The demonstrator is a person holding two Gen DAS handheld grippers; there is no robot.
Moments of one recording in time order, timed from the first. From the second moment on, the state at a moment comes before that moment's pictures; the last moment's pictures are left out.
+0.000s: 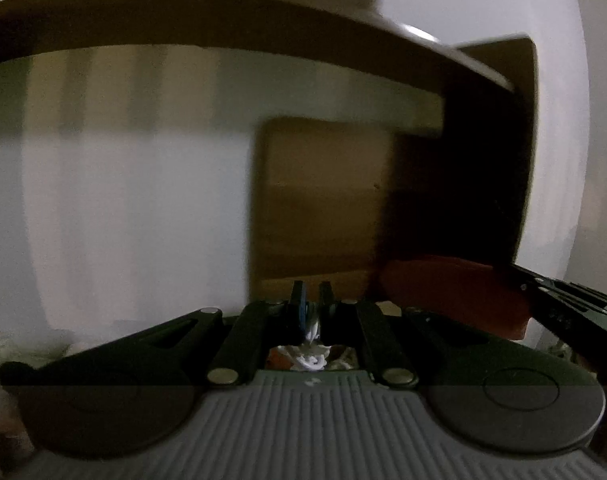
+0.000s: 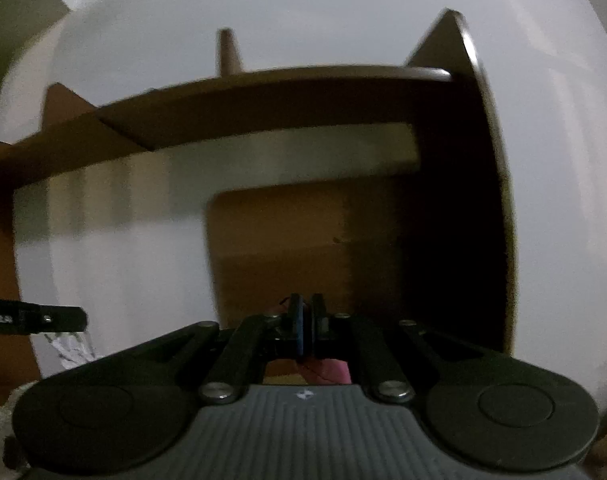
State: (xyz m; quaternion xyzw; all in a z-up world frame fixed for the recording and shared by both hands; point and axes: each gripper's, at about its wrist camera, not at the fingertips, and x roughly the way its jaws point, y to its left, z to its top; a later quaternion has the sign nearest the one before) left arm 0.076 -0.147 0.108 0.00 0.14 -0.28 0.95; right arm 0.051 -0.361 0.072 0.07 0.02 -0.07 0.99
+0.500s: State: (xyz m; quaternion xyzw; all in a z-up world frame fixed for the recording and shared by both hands) left arm 0.117 -0.242 0.044 0.05 0.19 -0.20 0.96; right arm 0.096 -0.418 0.021 0.09 0.11 -0.13 0.98
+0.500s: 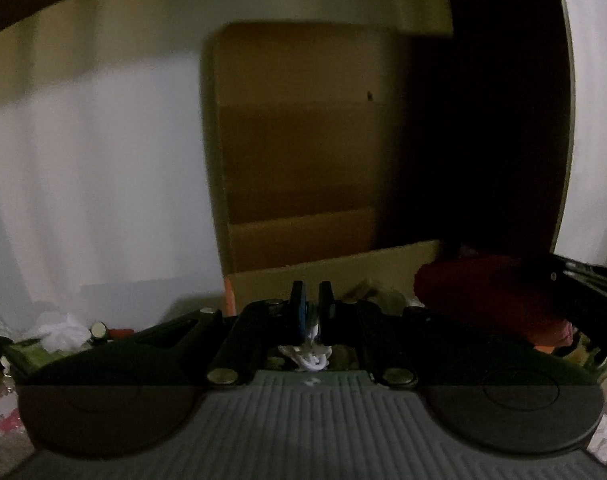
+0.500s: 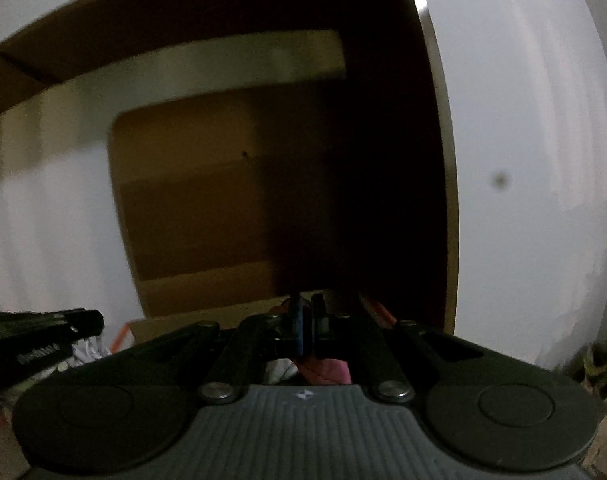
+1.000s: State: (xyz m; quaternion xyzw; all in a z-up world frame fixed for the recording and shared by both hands) left arm 0.120 -0.244 0.029 0.06 0.16 -0.18 0.97; right arm 0.118 -0.417 -0.001 0.12 0.12 -0.11 0.98
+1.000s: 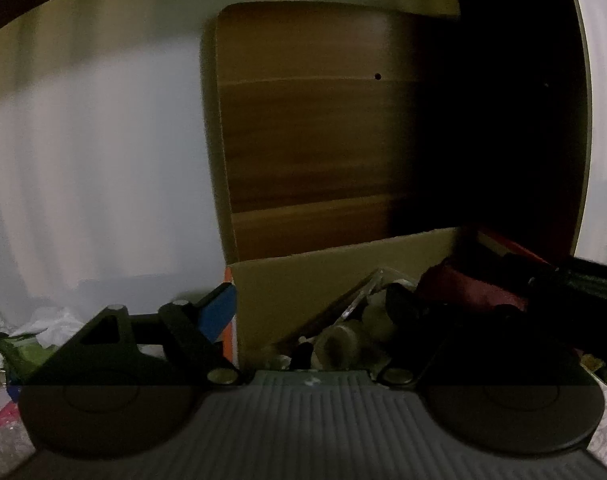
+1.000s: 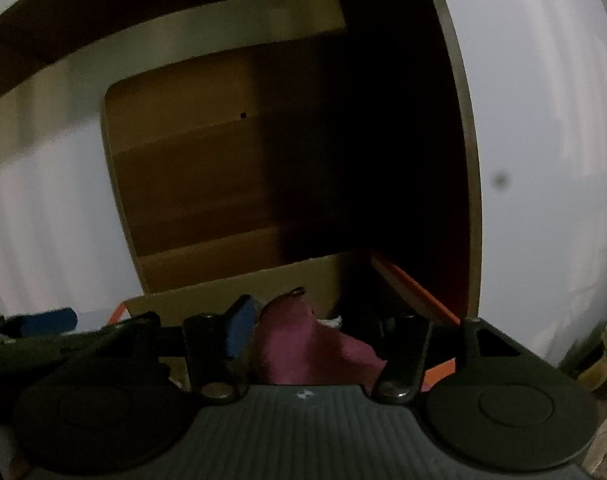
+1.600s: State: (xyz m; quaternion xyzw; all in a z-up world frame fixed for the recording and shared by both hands) left arm 0.079 -0.089 0.020 0.02 0.16 -0.06 0.99; right arm 0.061 -0.317 0.018 0.12 0.07 -0.01 0.99
